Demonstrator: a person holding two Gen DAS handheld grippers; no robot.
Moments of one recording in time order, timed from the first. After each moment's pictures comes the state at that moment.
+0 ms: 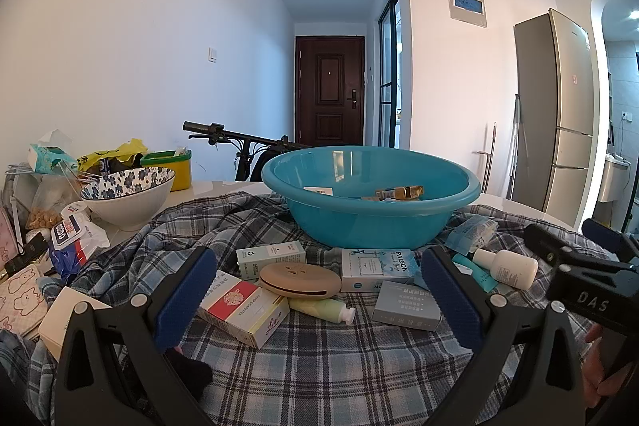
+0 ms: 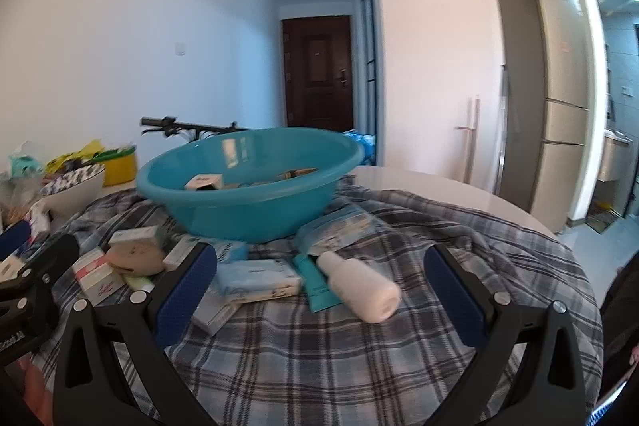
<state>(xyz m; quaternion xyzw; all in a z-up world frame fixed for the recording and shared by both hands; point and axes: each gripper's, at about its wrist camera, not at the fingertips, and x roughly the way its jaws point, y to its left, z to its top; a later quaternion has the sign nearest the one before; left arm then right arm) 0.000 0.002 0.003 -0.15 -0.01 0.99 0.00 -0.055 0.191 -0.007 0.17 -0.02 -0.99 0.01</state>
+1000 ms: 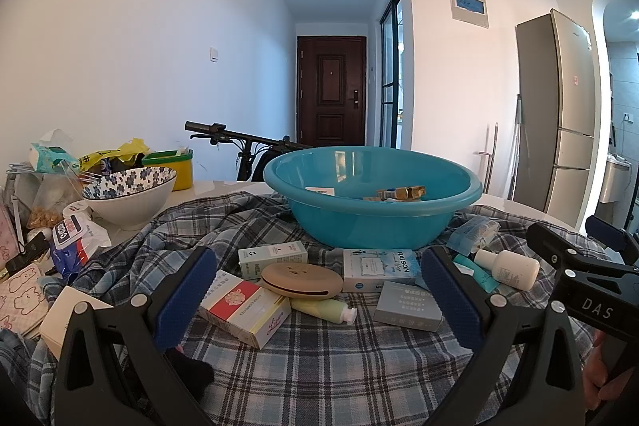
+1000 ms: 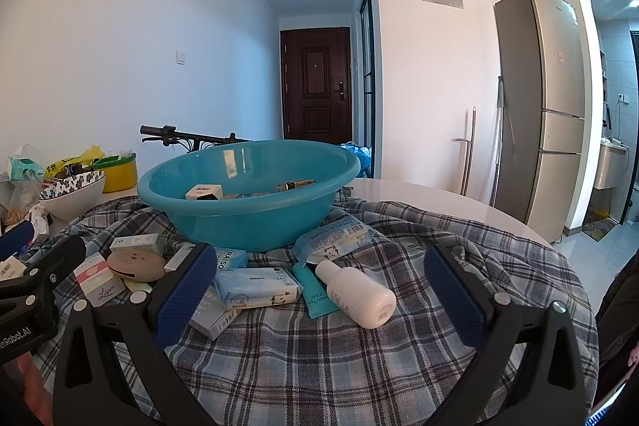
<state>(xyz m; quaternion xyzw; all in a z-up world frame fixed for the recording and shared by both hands) 0.000 0.001 0.003 -0.15 -0.01 0.99 0.00 -0.052 0.185 -0.006 0.15 -0.01 -0.99 0.01</state>
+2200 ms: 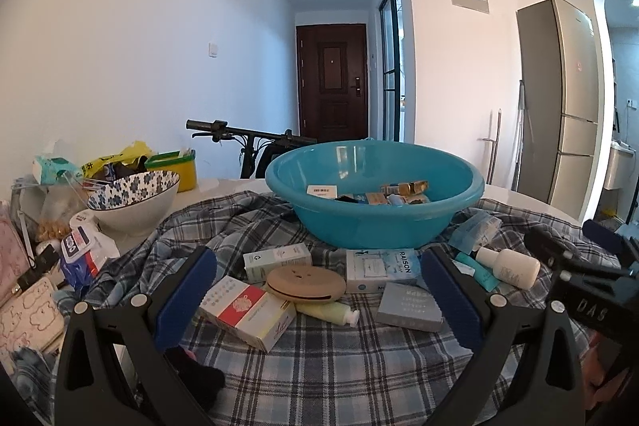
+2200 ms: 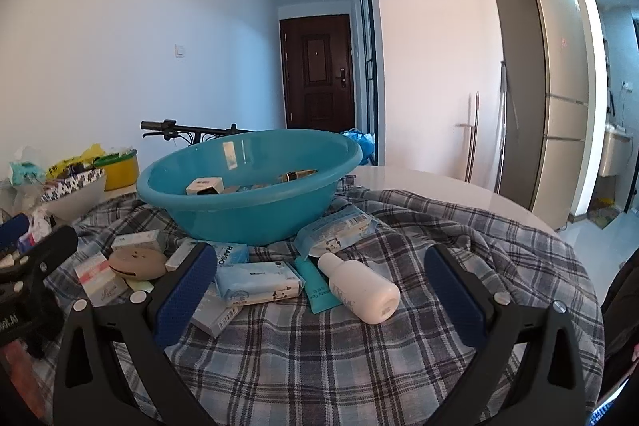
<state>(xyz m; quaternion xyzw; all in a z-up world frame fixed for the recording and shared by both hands) -0.007 0.007 0.021 -0.17 0.01 0.99 -0.01 -0.059 0.195 -0.001 0.18 -0.03 -0.98 0.02</state>
